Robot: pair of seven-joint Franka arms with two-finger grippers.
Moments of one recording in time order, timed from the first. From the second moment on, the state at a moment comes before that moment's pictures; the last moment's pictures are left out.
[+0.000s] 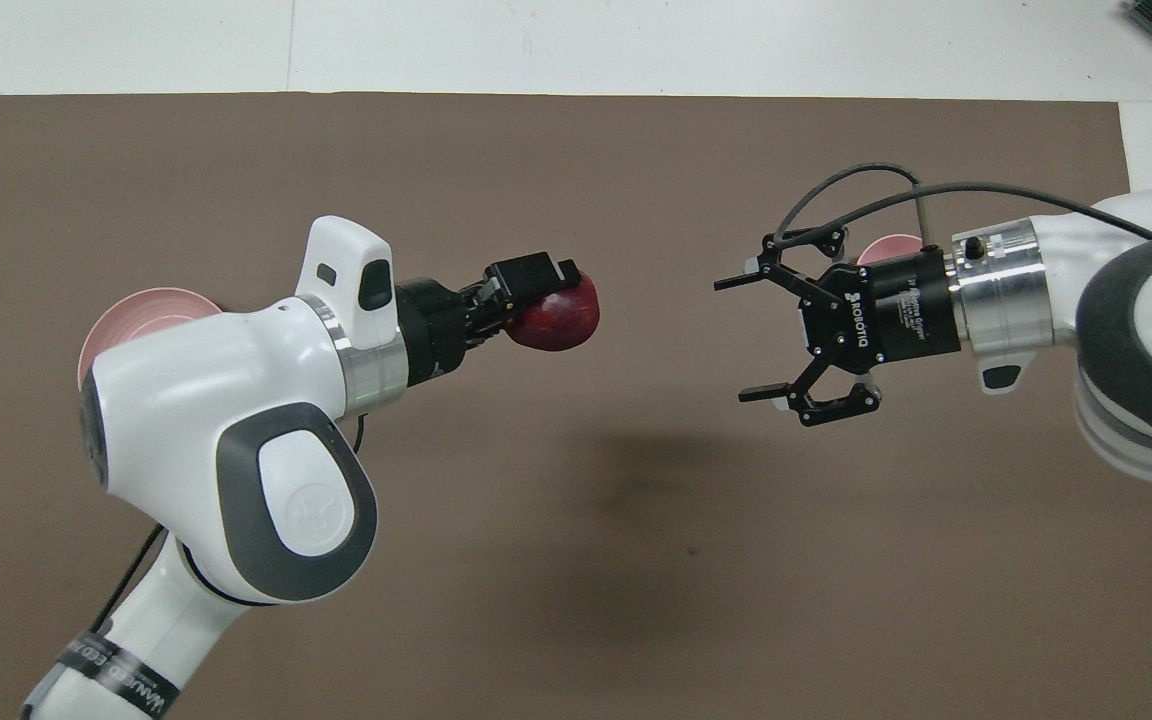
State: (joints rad) left arm -0.14 0.04 -0.47 -1.99 -1.09 2.66 -0.12; right arm 0.19 0.08 -0.09 -1.85 1.06 1.78 1.02
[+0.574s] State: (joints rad) left arm -0.14 0.03 -0.57 -1.99 -1.22 2.76 -0.12; right arm 0.20 0.09 -0.09 -1.86 1.13 1.86 1.07
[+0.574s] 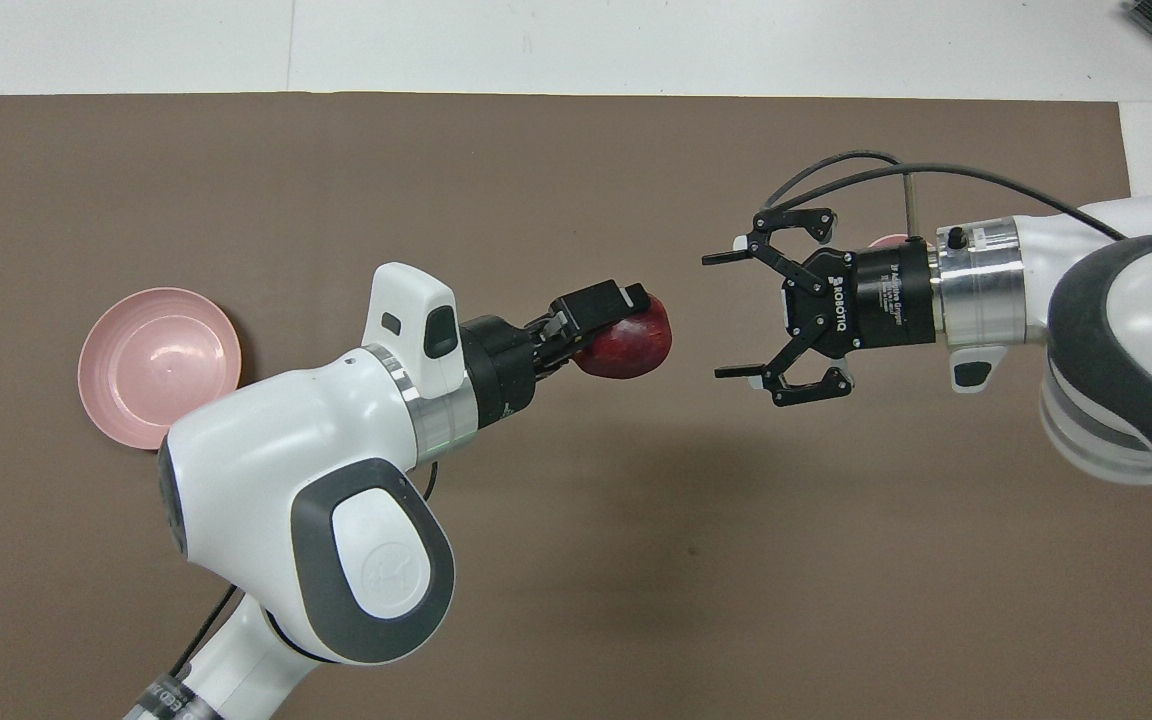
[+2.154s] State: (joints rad) left arm -0.14 0.01 -0.63 -1.97 -1.24 2.84 -0.09; right arm 0.28 0.09 -0.08 -1.86 1.15 1.84 1.10
